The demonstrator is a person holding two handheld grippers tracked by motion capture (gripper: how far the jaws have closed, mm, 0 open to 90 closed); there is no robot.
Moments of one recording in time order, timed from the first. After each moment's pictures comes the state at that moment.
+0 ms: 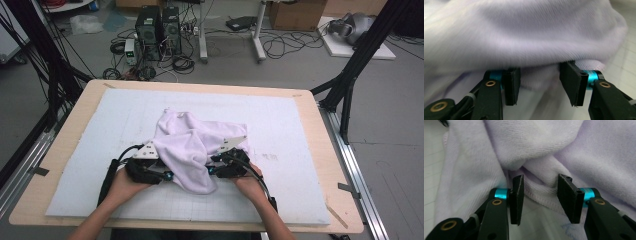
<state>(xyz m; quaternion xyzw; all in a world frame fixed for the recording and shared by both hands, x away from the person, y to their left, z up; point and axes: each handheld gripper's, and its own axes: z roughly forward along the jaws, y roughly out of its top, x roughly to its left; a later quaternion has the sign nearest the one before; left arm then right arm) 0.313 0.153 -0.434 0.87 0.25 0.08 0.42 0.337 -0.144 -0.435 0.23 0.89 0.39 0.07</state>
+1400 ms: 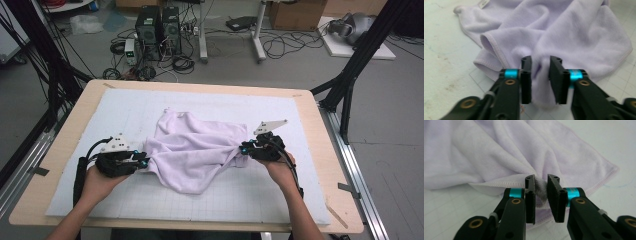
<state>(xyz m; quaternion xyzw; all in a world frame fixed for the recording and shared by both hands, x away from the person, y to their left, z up) 0.299 0.222 -0.396 0.84 0.31 0.14 0.43 0.357 -0.235 -0.392 0.30 0.86 0.39 0.11</state>
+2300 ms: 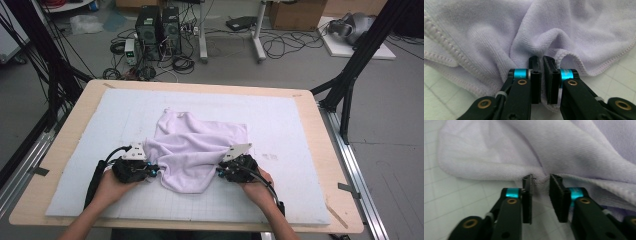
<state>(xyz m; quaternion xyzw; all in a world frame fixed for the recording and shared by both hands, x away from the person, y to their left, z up) 0.307 0.196 -0.437 0.88 0.27 0.10 0.38 0.318 -0.164 -0.433 0.21 0.91 0.34 0.12</state>
